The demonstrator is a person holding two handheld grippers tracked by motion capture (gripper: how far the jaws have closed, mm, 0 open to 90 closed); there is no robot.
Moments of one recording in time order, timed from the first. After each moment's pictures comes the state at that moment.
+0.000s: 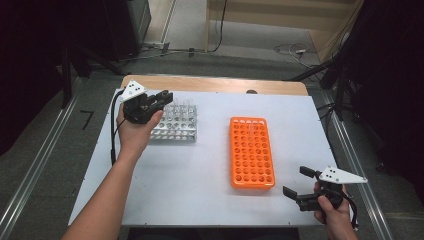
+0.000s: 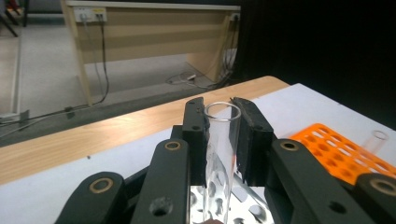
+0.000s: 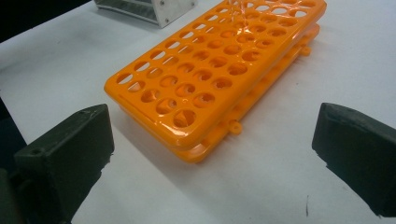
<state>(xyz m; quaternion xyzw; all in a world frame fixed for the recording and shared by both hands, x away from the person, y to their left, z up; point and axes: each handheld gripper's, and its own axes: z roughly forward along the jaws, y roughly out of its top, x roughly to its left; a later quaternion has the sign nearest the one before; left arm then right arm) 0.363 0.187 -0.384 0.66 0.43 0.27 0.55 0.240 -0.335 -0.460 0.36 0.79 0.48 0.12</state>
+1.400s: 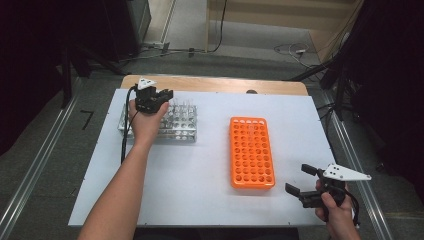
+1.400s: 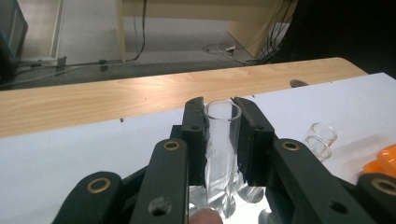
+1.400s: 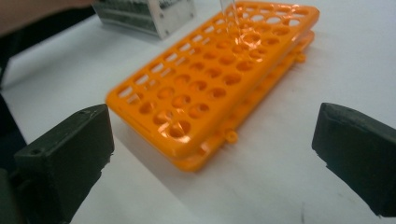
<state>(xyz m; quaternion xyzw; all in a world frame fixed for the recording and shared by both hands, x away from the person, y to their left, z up) 0.427 0.185 -0.431 0.65 0.53 0.25 0.49 0.247 -0.342 -0.456 0.37 0.77 0.51 0.10</state>
